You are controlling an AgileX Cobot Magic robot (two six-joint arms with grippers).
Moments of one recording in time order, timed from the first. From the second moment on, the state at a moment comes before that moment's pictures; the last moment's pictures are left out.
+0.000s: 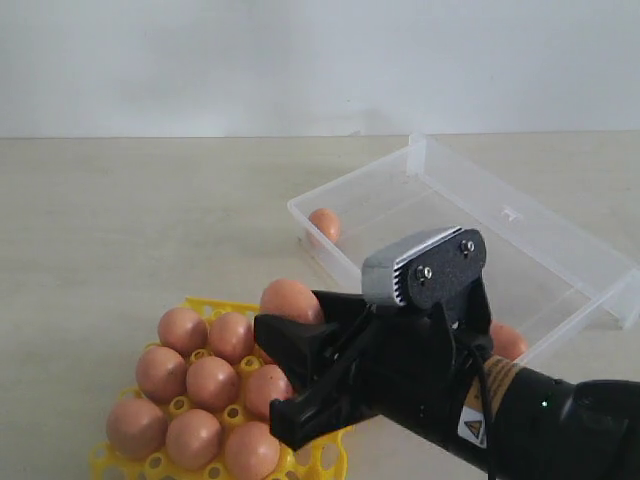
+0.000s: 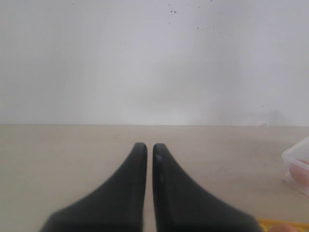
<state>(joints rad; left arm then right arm) -0.02 0.00 0.00 -0.14 0.08 0.13 0.86 1.55 -0.36 0.11 -0.89 0.27</state>
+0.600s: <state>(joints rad) -0.02 0.00 0.00 -0.14 0.08 0.13 0.86 1.73 -0.46 -0.04 -1.00 0.39</state>
